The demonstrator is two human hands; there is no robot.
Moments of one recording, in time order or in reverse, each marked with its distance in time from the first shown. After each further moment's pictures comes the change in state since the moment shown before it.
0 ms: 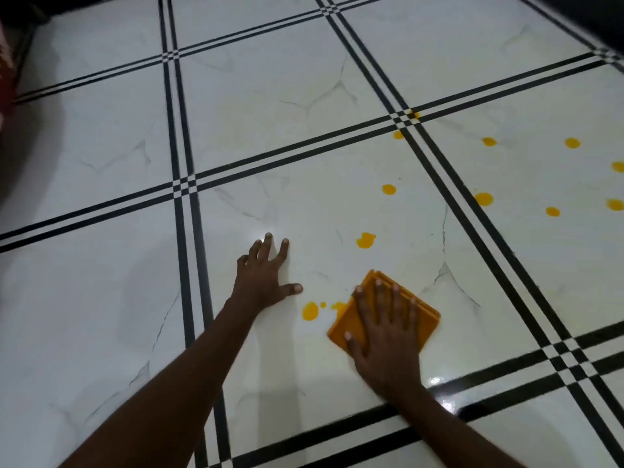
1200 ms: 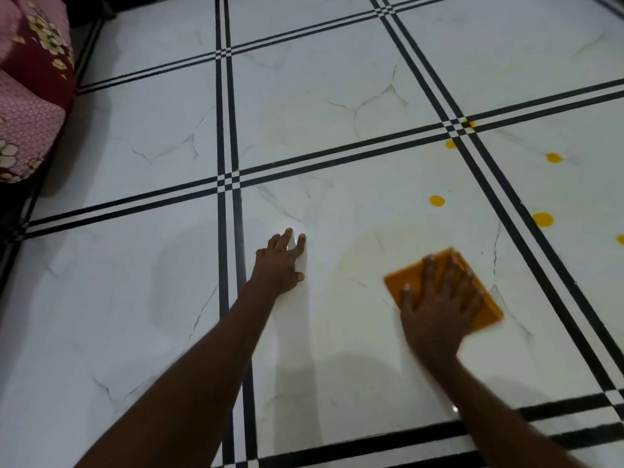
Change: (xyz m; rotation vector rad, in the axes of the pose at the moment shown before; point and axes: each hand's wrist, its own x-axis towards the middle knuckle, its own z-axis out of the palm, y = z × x) left_hand 0.016 -0.041 -0.023 0.030 -0.110 -0.065; right_hand 0.084 -0.003 -0.010 0.031 0.131 0.344
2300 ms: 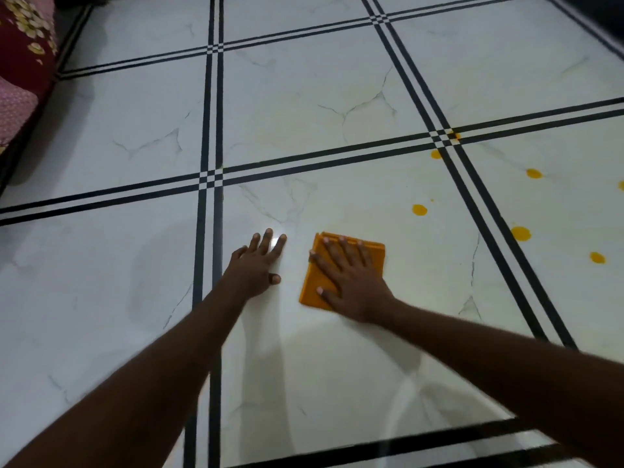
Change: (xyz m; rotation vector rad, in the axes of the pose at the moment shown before) left_hand 0.011 -0.008 0.013 0.025 -0.025 0.031; right_hand 0.065 -0.055 0.023 -0.125 -0.341 -0.915
